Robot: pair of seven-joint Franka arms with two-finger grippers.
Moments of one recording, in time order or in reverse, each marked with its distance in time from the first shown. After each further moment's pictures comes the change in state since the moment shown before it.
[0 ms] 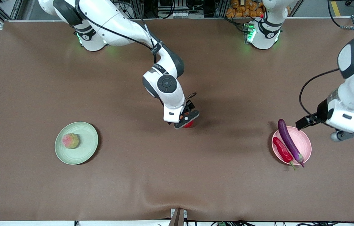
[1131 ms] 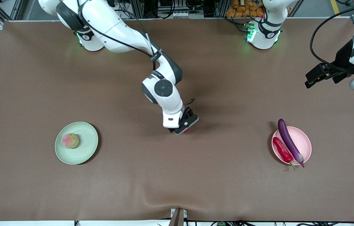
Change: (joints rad) left arm 0.003 -0.206 0.003 0.104 -0.177 -0.287 0.140; right arm -0.041 0.018 -0.020 0.038 -0.008 0.050 -0.030
